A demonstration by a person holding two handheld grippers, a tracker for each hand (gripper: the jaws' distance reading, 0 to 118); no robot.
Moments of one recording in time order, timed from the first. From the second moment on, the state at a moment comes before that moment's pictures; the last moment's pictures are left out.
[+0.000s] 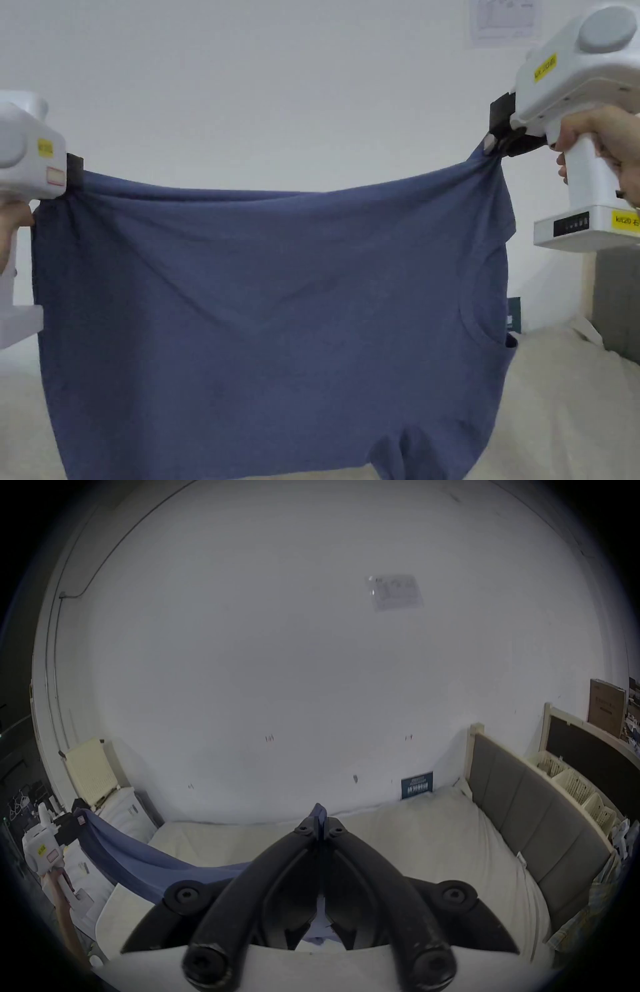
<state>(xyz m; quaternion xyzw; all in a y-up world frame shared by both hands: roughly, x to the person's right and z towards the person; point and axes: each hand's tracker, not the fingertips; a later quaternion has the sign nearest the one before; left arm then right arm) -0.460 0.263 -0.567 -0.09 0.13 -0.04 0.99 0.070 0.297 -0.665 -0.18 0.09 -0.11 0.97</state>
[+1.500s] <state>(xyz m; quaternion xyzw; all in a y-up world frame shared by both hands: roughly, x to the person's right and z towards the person) -0.428 -0.139 -0.256 -0.36 0.12 0.03 0.92 0.138 -0.135 -0.364 -0.43 0.09 -0.20 0.87</state>
